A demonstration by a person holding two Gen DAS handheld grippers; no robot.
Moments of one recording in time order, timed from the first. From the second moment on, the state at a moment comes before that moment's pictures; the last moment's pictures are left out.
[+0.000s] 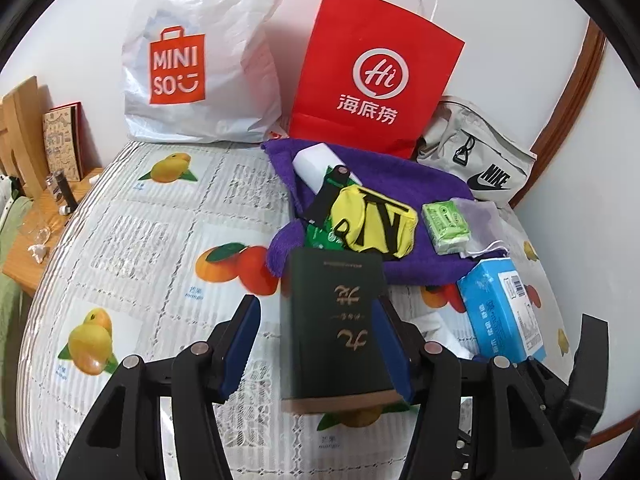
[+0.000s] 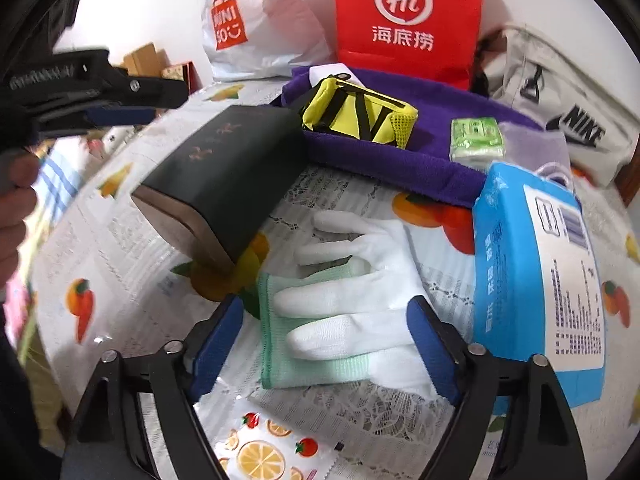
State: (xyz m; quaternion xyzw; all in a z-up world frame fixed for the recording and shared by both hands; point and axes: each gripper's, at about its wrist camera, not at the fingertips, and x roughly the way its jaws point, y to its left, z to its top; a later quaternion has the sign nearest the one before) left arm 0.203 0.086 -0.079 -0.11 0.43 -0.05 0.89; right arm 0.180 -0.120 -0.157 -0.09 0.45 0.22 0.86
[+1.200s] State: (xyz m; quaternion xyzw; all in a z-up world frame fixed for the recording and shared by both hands) left arm 0.088 0.028 -0.098 -0.08 0.45 -0.08 0.88; right arm 0.093 -0.185 -0.103 -0.02 0.37 0.22 0.90
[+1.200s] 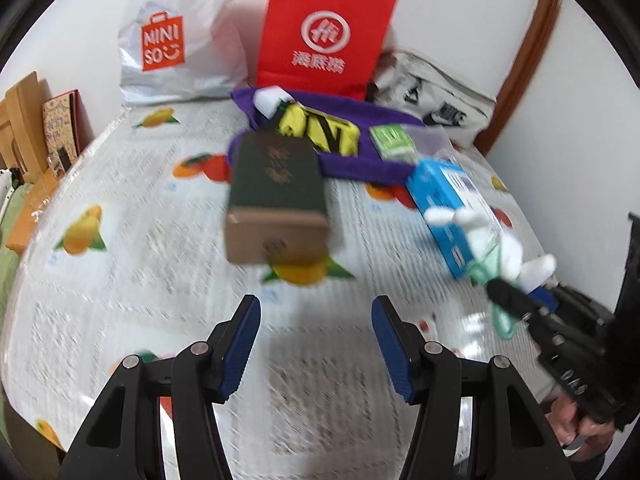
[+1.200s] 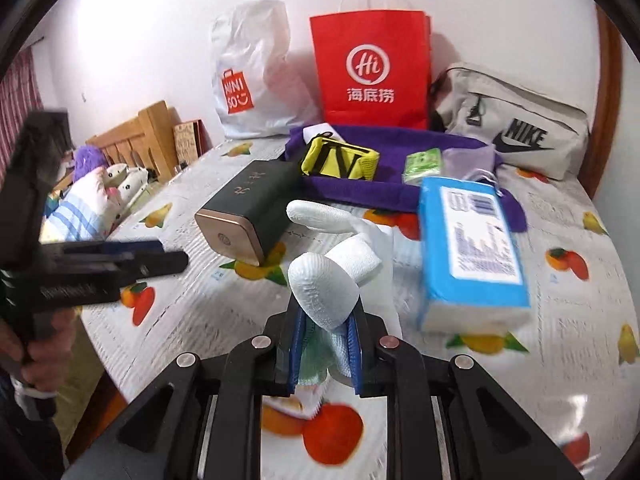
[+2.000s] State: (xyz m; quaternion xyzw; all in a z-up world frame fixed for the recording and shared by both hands) left arm 0.080 -0.085 -0.161 0.01 0.49 -0.13 0.86; right arm 0.063 -0.279 -0.139 0.02 0.40 0.16 0.90
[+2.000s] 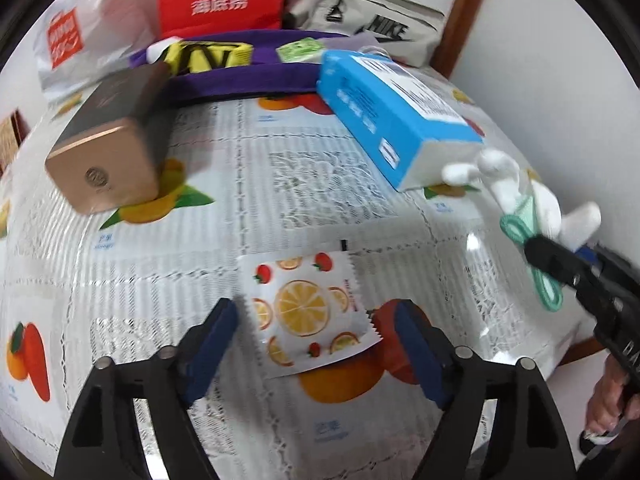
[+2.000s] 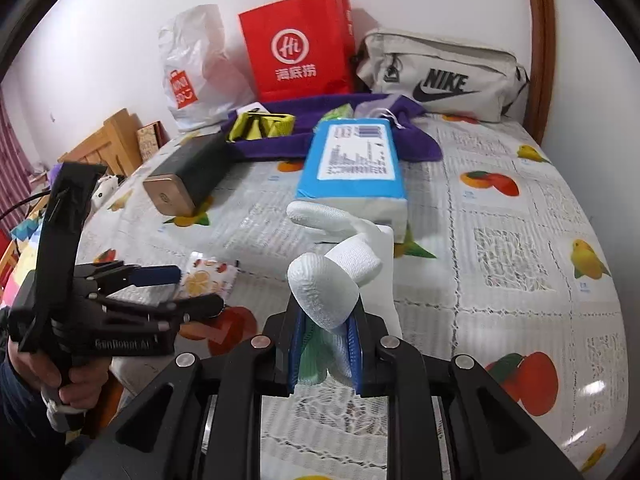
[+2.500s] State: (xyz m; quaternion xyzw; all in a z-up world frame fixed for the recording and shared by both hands) left arm 0.080 -0.079 -0.162 0.04 0.45 -0.11 0.88; right arm 0.071 -0.276 -0.168 0.03 0.44 0.16 0.89
